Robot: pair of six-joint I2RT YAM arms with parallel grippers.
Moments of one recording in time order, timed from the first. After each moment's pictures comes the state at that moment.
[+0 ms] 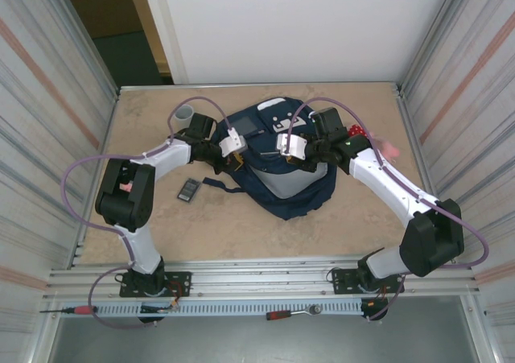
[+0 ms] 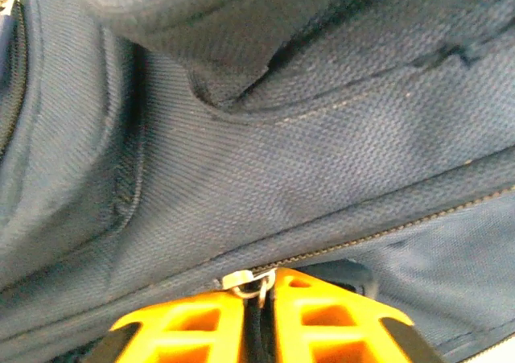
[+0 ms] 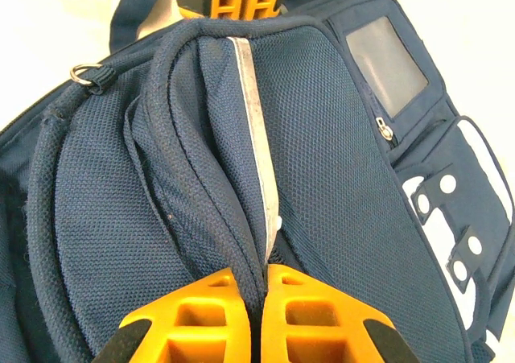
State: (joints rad) left arm -0.35 1.82 1.18 -0.36 0.65 0.75; right arm 0.47 1.42 1.16 -0.58 -0.32 -0.96
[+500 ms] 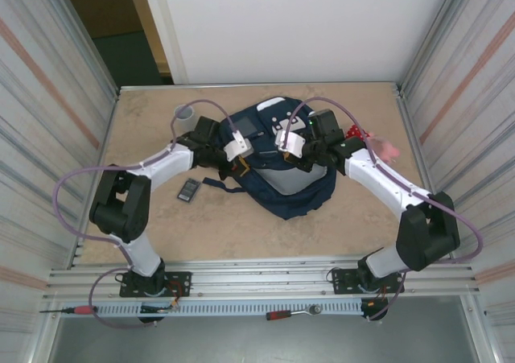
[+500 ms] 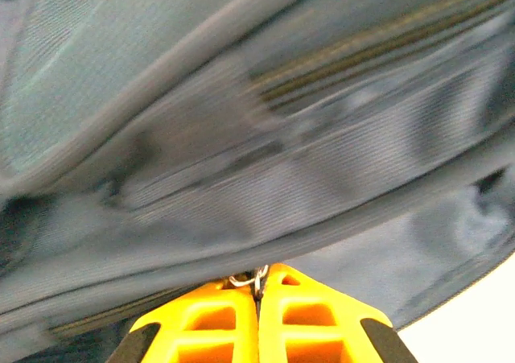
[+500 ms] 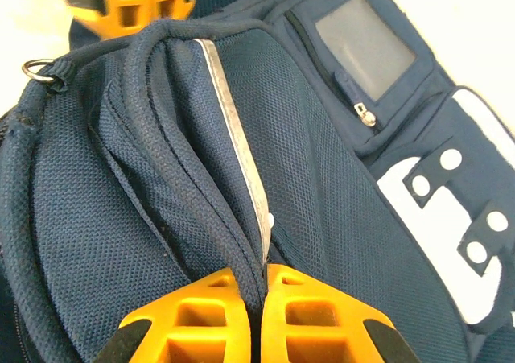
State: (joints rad) left arm -0.45 1.72 1.13 -0.43 0.64 0.58; right arm 0.47 1.47 1.11 -0.46 -0.29 -0.83
